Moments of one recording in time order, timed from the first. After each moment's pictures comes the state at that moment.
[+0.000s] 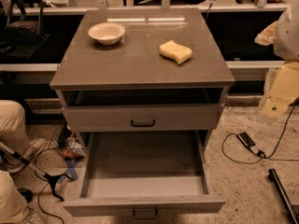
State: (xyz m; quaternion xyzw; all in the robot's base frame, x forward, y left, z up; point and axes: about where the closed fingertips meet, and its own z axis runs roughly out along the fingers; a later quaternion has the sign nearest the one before) arm 0.438 -0.217 0.976 -0.60 0.78 -0.03 0.16
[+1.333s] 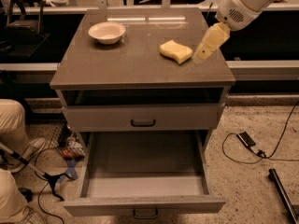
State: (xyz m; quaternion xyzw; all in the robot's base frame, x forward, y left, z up) arm 0.642 -0.173 0.949 -0.51 0.81 0.05 0.28
